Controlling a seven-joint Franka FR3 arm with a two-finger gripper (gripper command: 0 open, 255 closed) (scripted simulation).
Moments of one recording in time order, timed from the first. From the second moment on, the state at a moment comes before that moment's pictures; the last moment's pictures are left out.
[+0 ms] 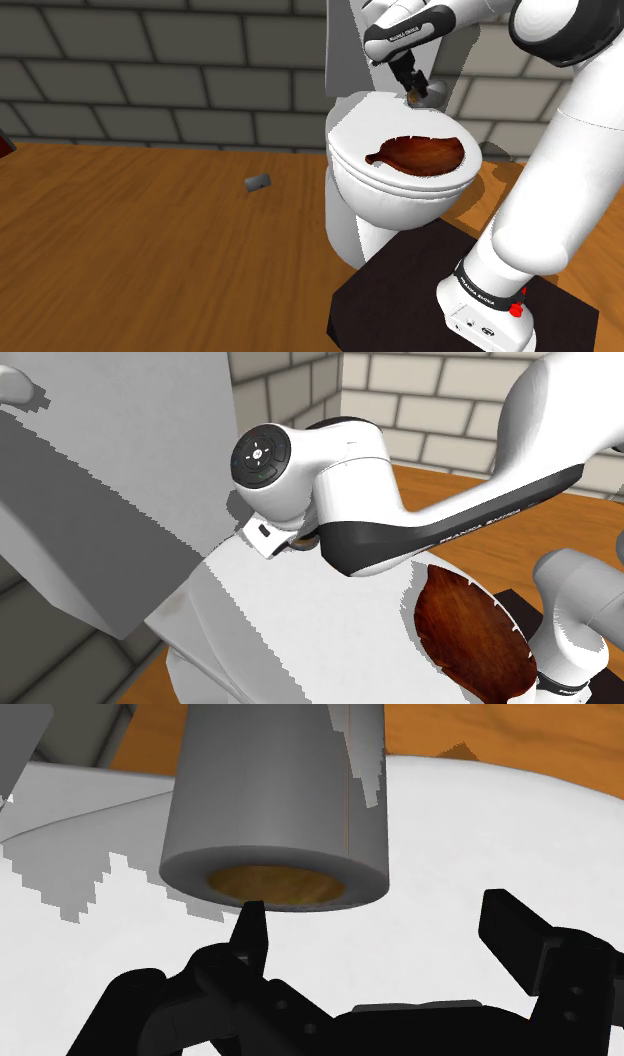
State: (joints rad) arm 0.05 0.07 -0.42 -1.84 -0.63 1.68 -1.34
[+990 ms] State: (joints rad) arm 0.04 0.07 -0.43 -1.87 -0.64 1.71 -1.34
